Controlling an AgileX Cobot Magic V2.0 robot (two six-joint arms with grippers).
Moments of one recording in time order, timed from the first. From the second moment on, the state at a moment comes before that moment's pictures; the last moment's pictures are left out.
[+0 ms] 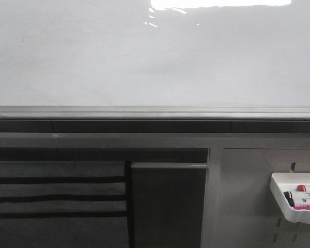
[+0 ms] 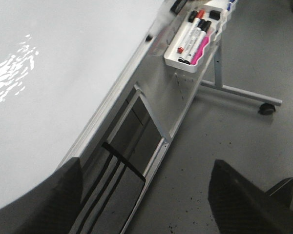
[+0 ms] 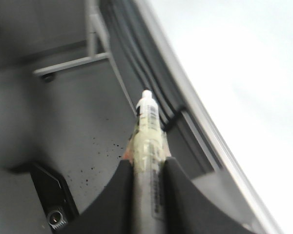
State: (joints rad) left arm -0.79 0.83 -0.91 -0.08 0.78 0.41; right arm 0.69 1.03 -1.18 0.17 0.94 -0.45
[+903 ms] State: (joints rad) left arm -0.49 0.78 -0.76 -0.06 0.66 0.19; right arm 0.47 1.07 -1.06 0.12 0.78 -0.16
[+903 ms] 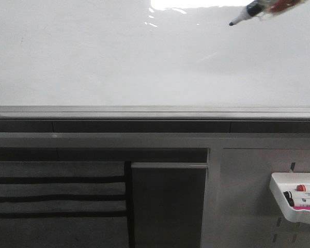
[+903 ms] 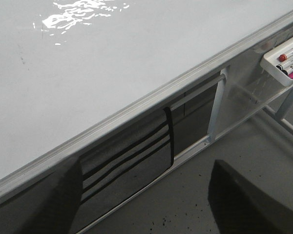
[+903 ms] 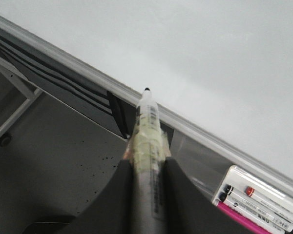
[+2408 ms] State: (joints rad) left arm -0.49 0.78 -0.76 -0.06 0.66 0.19; right arm 0.33 1.62 -1.52 0.52 0.86 -0.60
